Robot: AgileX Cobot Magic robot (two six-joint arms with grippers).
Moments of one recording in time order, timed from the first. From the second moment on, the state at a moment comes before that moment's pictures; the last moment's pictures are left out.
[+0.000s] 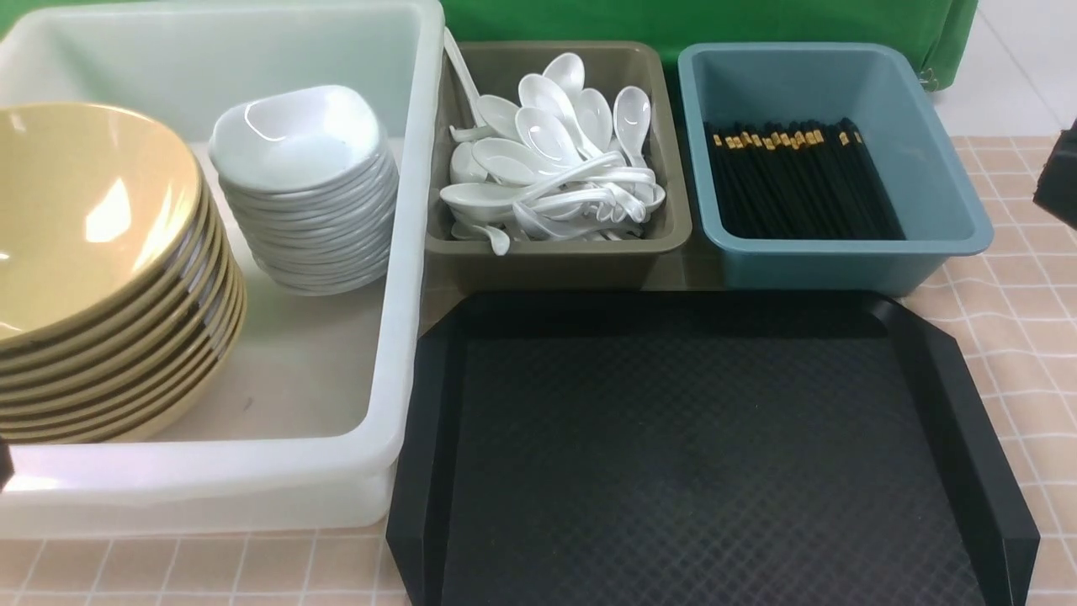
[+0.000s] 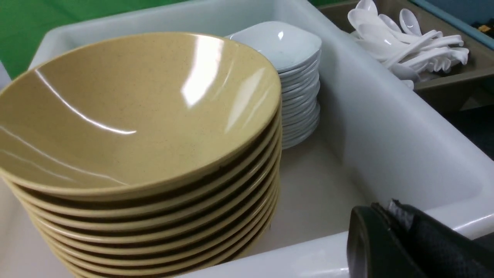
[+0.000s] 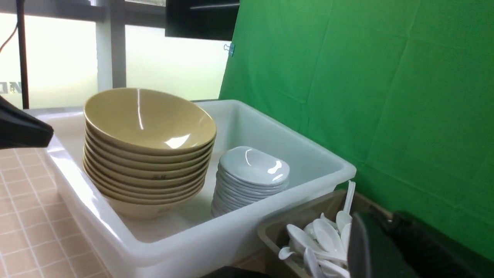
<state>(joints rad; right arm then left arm) 0.79 0.61 -0.80 -0.04 0.29 -0.19 -0.20 0.17 -0.44 0.08 0.63 0.05</state>
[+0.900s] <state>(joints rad) 0.55 0.40 -0.52 -0.07 0.11 -0.22 -0.20 0.17 -0.41 0.08 0.67 0.04</state>
